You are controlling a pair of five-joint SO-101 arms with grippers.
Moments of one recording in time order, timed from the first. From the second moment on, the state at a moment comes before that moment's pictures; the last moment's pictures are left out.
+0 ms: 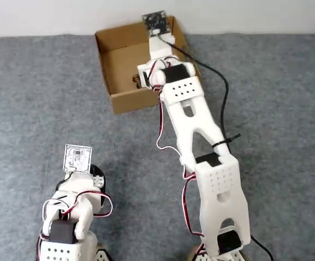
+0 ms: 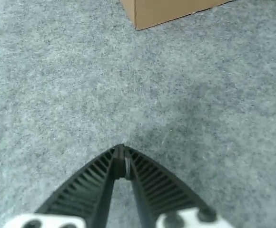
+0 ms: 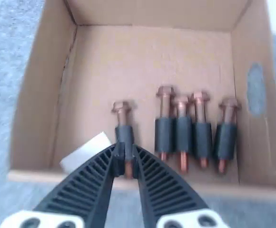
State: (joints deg) left arm 1.1 -101.5 96.9 61.9 7.2; right arm -22.9 41.0 -49.3 64.3 -4.4
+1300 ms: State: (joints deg) left arm 1.1 -101.5 96.9 61.9 7.2; right arm 5.5 -52.7 35.7 76.6 -11.2
